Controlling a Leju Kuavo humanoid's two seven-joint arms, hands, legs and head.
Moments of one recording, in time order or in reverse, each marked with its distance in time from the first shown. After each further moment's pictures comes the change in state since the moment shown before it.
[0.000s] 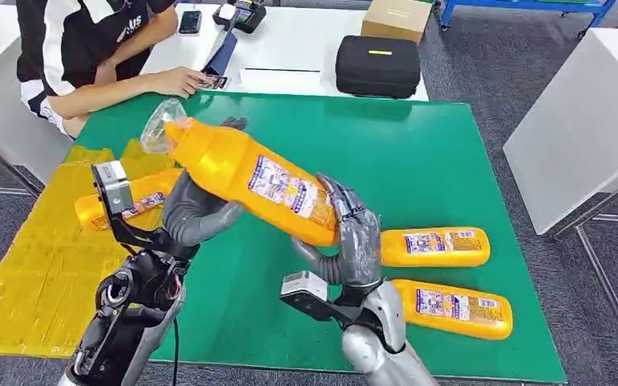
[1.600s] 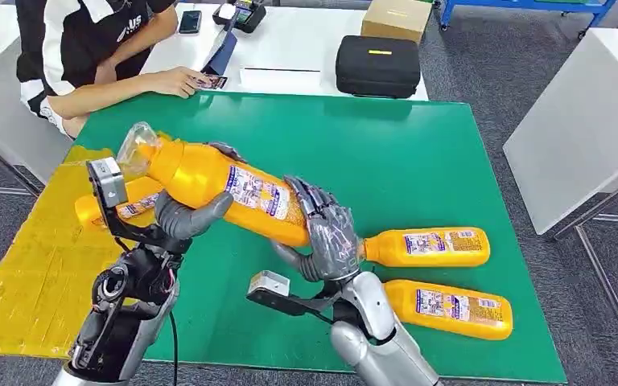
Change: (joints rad) left arm -0.004 -0.002 0.060 0.055 -0.038 -0.011 -0.016; right arm -0.076 -0.001 0.059 0.095 0.158 0.085 0.080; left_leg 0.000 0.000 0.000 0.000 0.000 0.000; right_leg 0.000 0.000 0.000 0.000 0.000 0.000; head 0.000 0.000
